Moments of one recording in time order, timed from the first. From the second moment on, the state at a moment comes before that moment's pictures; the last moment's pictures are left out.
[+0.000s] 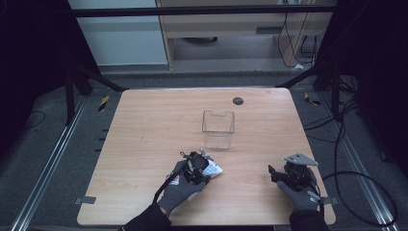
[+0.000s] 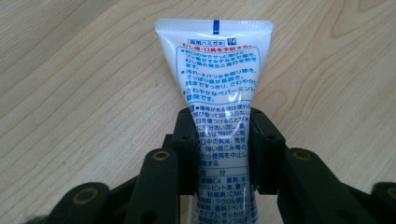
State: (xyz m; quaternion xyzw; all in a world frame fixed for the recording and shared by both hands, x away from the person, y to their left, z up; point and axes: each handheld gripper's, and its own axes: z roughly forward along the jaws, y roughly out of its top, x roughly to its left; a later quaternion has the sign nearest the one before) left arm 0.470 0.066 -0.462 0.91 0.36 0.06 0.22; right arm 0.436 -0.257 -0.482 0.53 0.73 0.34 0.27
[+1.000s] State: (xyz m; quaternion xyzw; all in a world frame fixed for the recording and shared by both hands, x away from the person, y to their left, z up) left arm 0.470 0.122 -0.369 0.82 0.37 0.17 0.41; right arm 0.436 -0.257 -0.484 0.53 0.72 0.34 0.28
